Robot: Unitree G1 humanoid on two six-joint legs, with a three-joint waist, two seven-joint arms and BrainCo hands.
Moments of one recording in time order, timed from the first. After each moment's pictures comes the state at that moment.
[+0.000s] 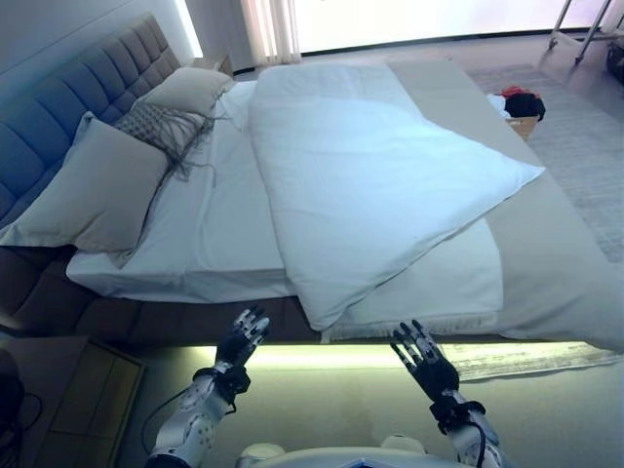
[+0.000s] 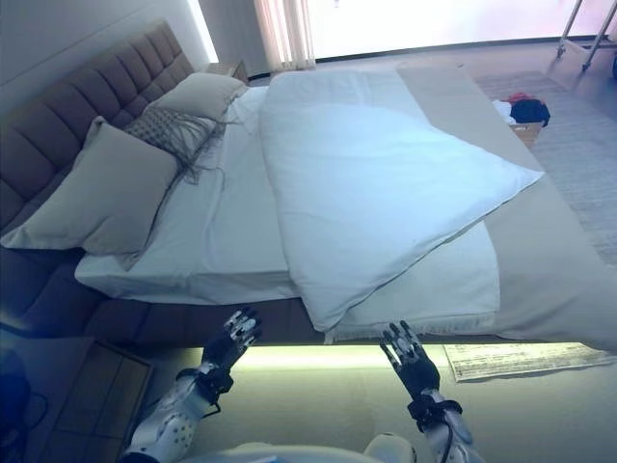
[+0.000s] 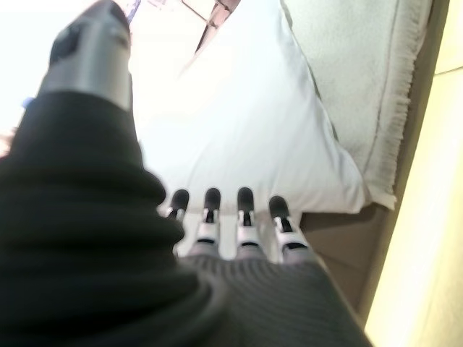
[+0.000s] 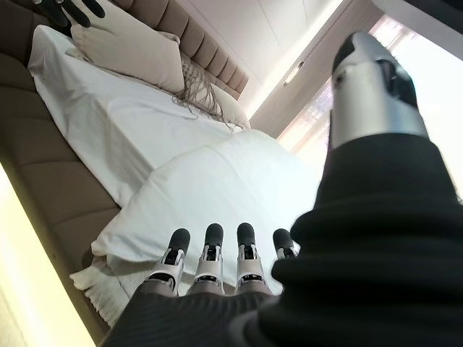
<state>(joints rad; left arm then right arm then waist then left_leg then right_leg) 0.17 0.30 -0.24 0.26 -0.74 0.02 -0.09 0.27 -0.26 0.13 0.36 0.95 -0.08 0.34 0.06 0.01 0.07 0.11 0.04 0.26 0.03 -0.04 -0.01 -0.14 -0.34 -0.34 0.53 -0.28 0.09</state>
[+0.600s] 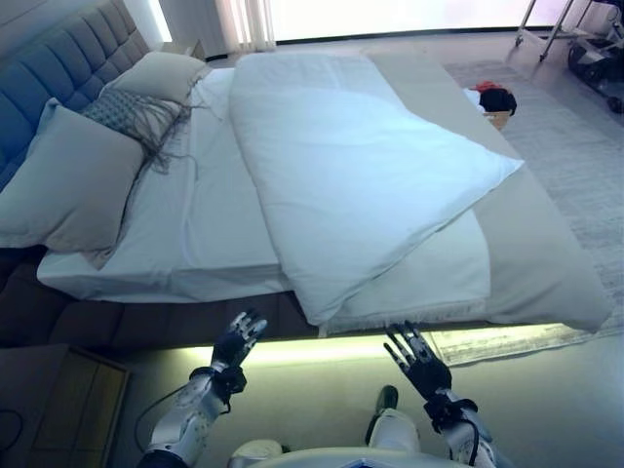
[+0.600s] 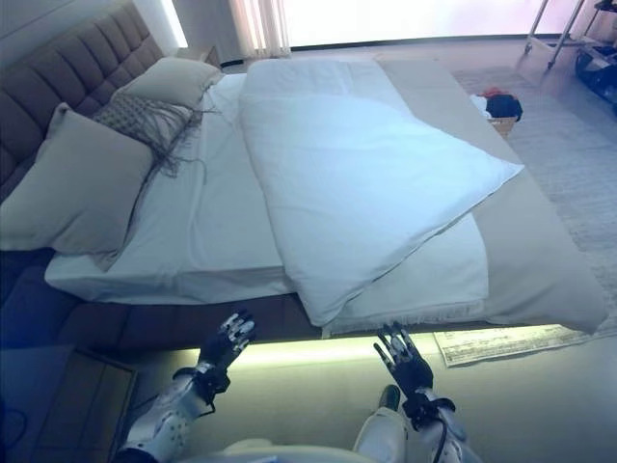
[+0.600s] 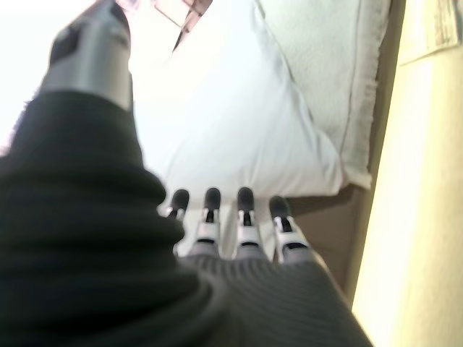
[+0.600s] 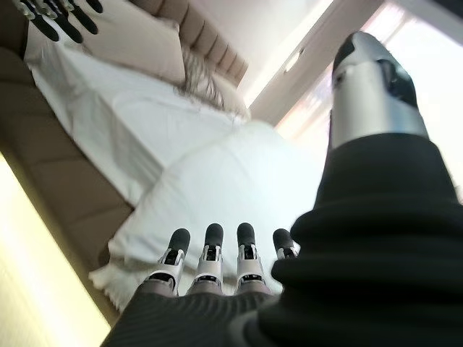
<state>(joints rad) 0.15 0.32 -0.27 0.30 -0.73 0.03 -0.08 0.26 -0.25 0.12 0.42 0.93 -0.05 0.36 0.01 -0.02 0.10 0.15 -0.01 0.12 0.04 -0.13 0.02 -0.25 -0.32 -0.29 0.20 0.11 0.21</state>
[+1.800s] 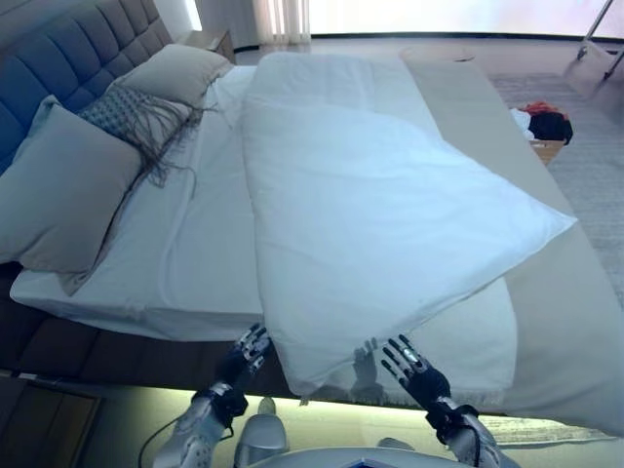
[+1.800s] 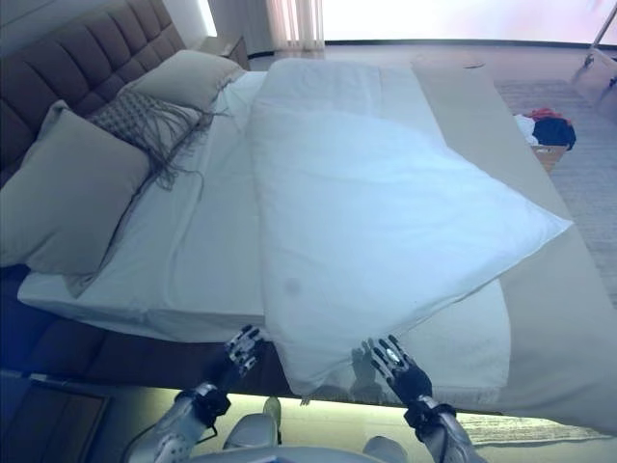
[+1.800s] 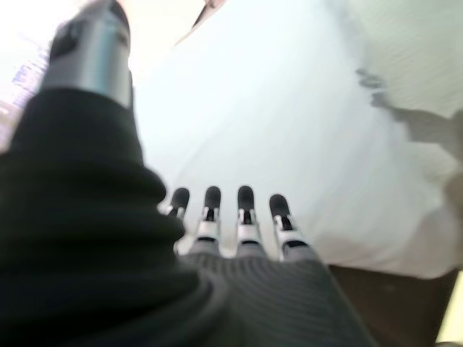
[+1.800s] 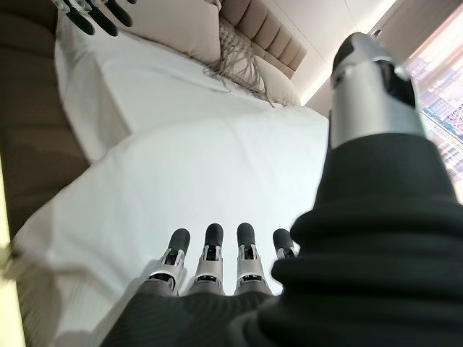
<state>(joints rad) 0.24 0.33 -0.20 0.28 -0.74 0.02 -0.21 0.29 -0.29 0.20 0.39 0.95 0.00 0.32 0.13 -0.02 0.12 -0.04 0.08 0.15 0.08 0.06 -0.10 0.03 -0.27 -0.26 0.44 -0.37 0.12</state>
